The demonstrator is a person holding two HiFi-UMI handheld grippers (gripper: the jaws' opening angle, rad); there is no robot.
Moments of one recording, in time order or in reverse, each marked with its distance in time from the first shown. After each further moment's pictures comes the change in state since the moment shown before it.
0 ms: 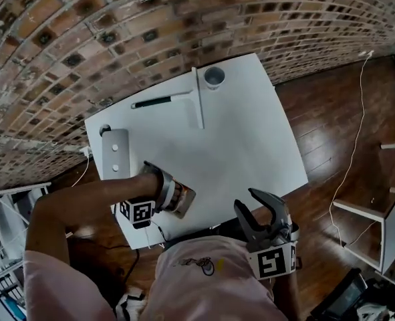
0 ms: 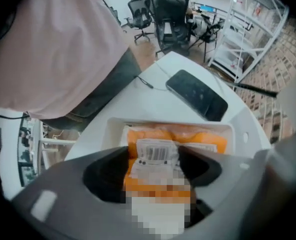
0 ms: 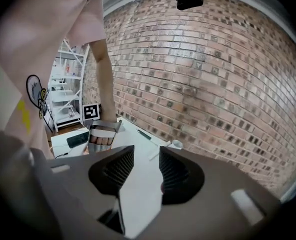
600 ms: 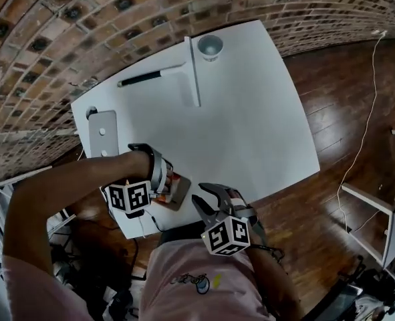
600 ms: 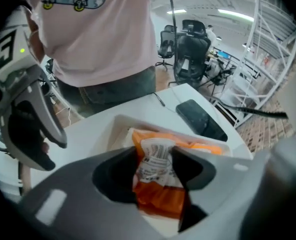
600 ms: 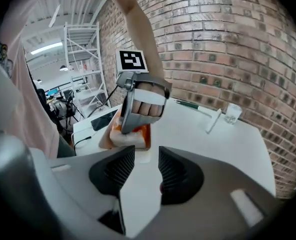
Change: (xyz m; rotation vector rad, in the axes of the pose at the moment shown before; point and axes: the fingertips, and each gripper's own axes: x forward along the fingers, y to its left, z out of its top) left arm -0.001 0.014 0.021 -0.311 -0.324 -0.088; right arm 0.105 0.146 -0.107 0.076 0.154 0.373
